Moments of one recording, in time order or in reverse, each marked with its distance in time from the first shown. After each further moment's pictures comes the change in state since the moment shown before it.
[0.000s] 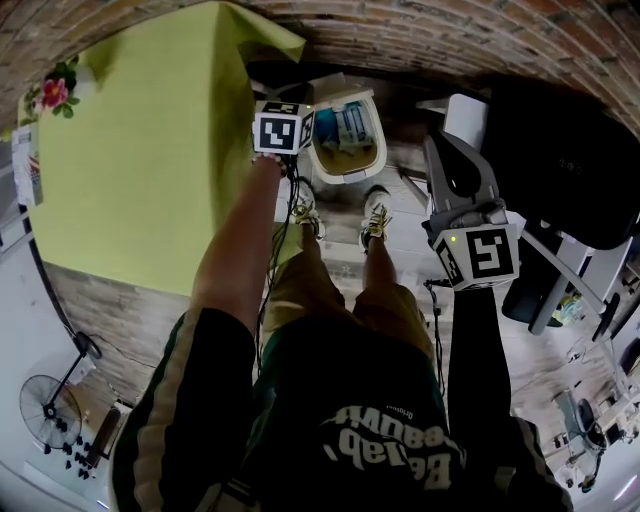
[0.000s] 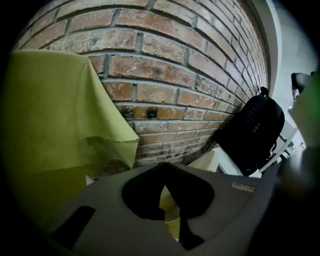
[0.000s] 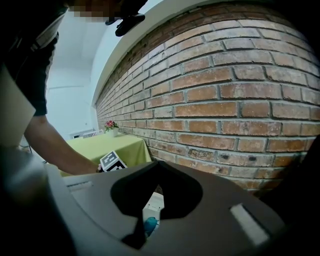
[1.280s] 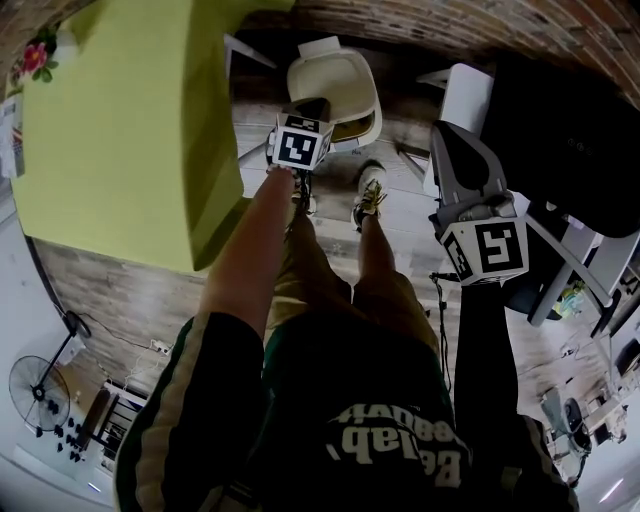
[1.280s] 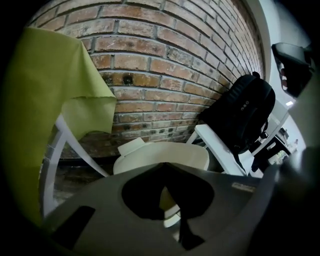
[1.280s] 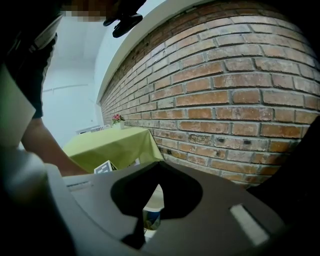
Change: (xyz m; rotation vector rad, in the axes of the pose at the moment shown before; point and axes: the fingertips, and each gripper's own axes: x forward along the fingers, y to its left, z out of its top) left arm 0.006 -0.082 -0.125 0.018 0.103 -0.031; right arm -0.042 0.002 -0.060 0.000 0.049 0.049
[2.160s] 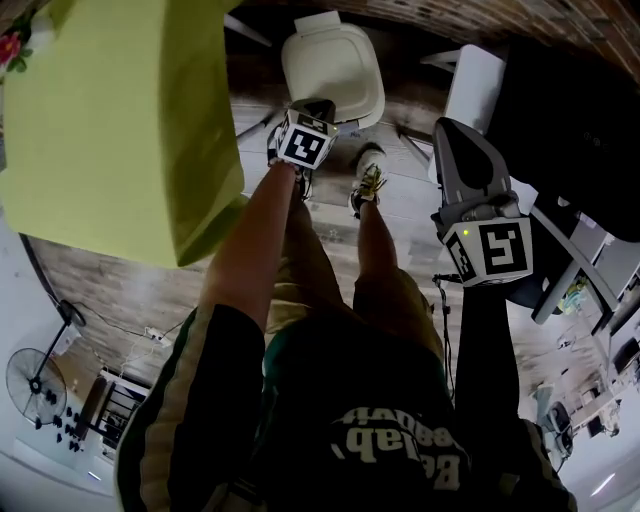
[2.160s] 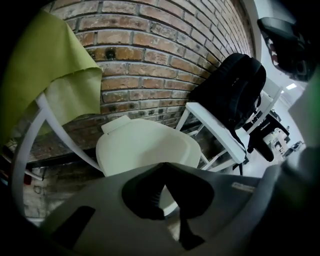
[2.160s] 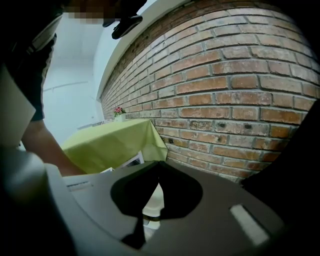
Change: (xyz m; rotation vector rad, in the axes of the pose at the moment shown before) left arm 0.041 -0.024 -0.077 0.099 0.100 -0.077; right arm 0.003 0.007 -0.049 0.014 0.052 0.011
